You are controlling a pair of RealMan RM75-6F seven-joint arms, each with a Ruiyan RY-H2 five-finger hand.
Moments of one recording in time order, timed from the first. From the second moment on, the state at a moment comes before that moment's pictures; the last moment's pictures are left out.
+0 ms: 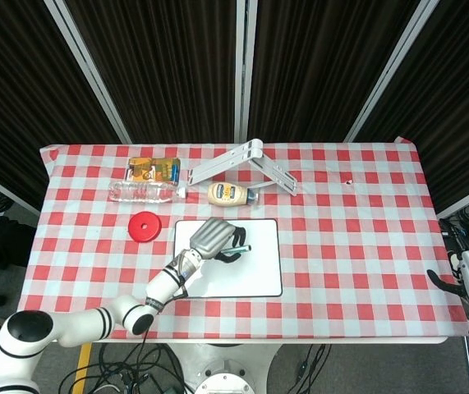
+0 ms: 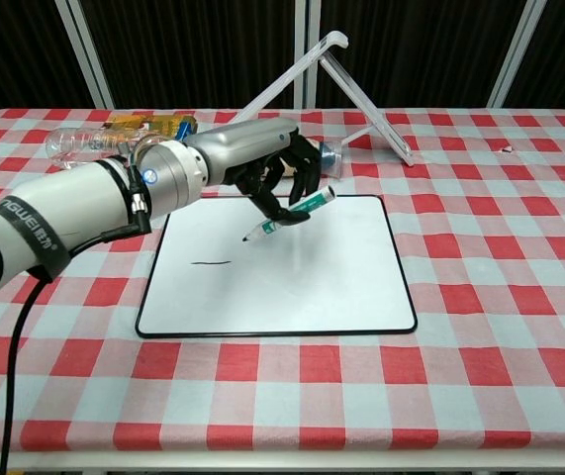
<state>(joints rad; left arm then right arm) -0.94 -1.87 -0.24 -1.15 1.28 0.81 -0.02 0.17 -1.04 0.09 -1.47 -1.45 1.34 0.26</state>
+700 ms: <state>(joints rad) -0.88 -1.83 -0.20 -1.20 1.22 0.79 -0.01 0.18 -1.05 0.09 -1.48 -1.45 1.33 0.24</state>
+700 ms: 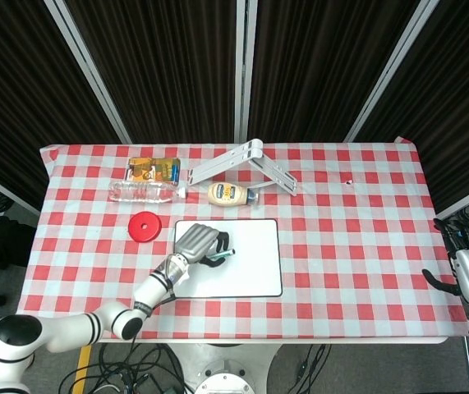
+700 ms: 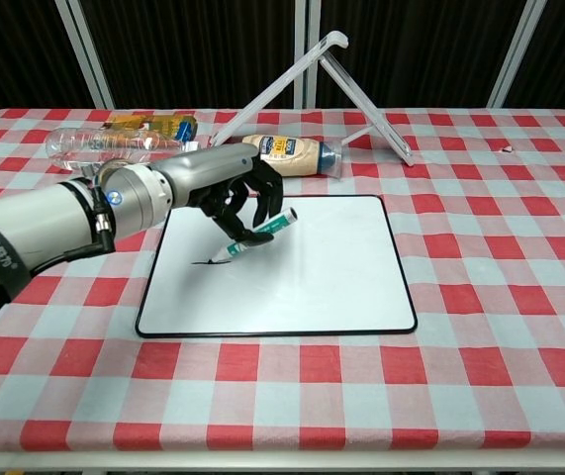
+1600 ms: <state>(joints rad) -0.78 -1.69 -0.20 -1.40 1.14 0.92 0.10 0.17 -1.05 0.09 -1.49 -1.47 1.35 0.24</state>
